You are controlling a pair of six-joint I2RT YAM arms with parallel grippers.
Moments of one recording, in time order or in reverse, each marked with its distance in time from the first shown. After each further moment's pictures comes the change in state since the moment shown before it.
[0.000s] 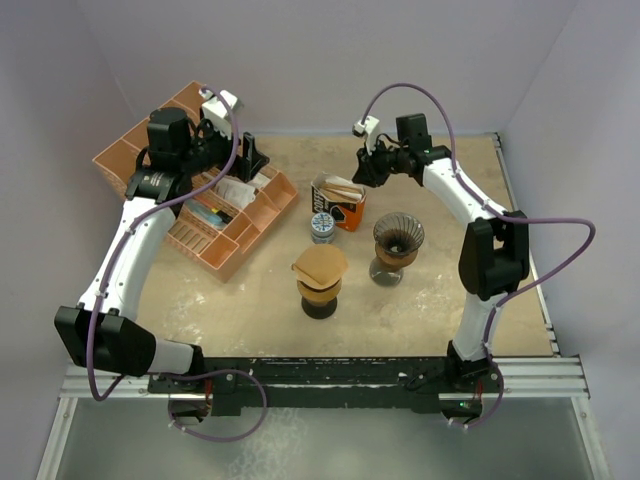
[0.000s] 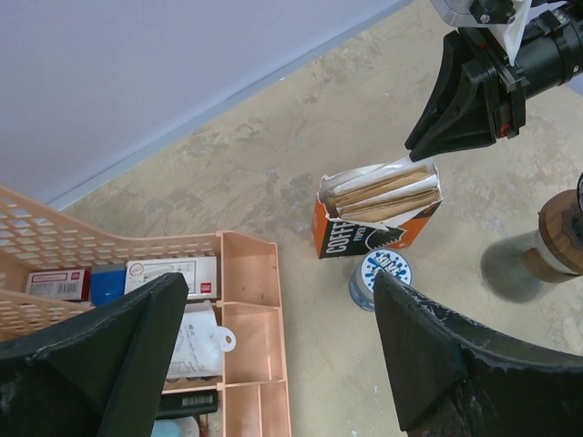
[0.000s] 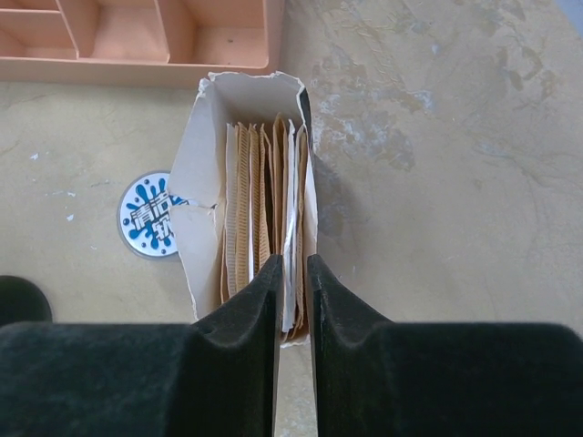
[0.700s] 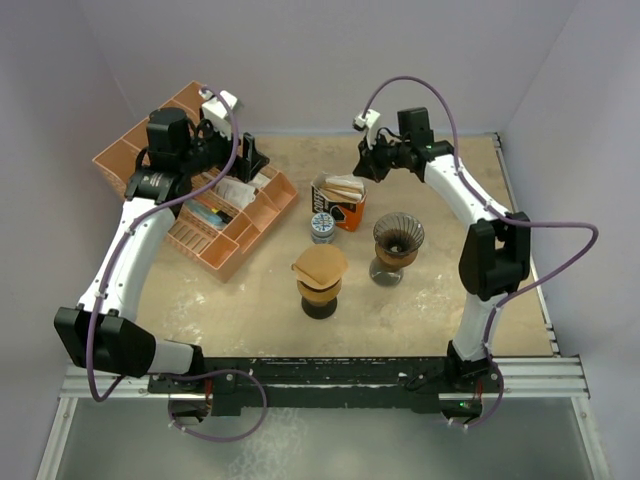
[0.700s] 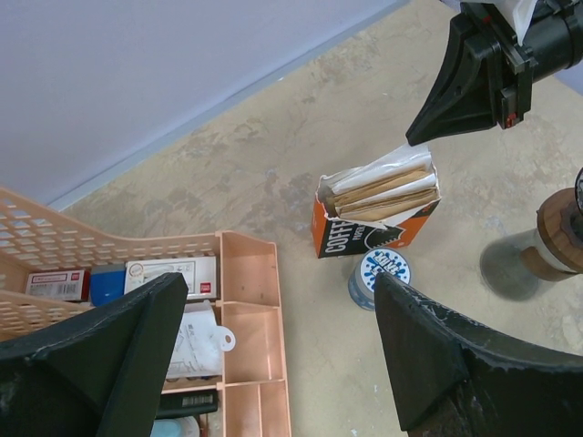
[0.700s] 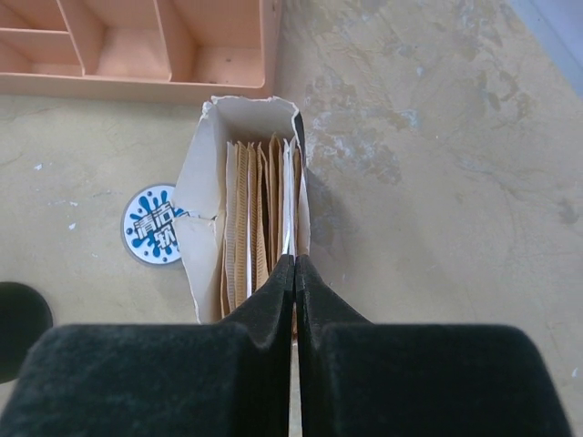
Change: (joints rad) left arm 0.000 -0.002 0.000 -0.004 0.003 0.007; right arm 0.001 -0.002 0.044 -0.026 0.000 -0.005
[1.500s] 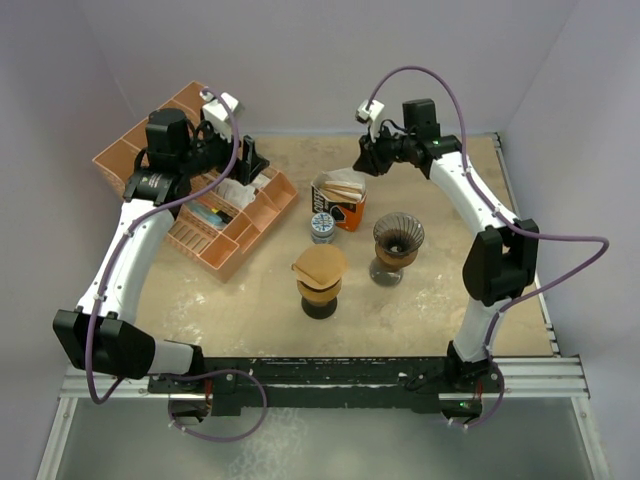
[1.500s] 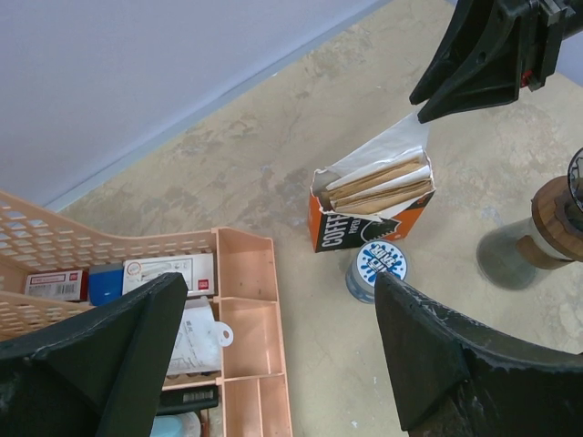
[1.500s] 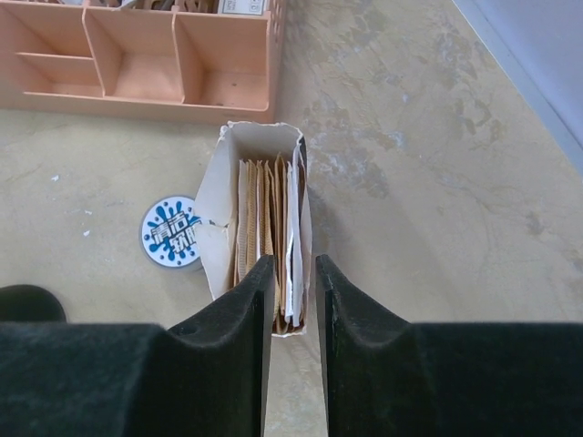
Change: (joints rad) left arm 0.000 -0.012 0.000 -0.021 0.016 0.025; right arm 0.000 -0.049 0.051 -0.040 -0.001 0.002
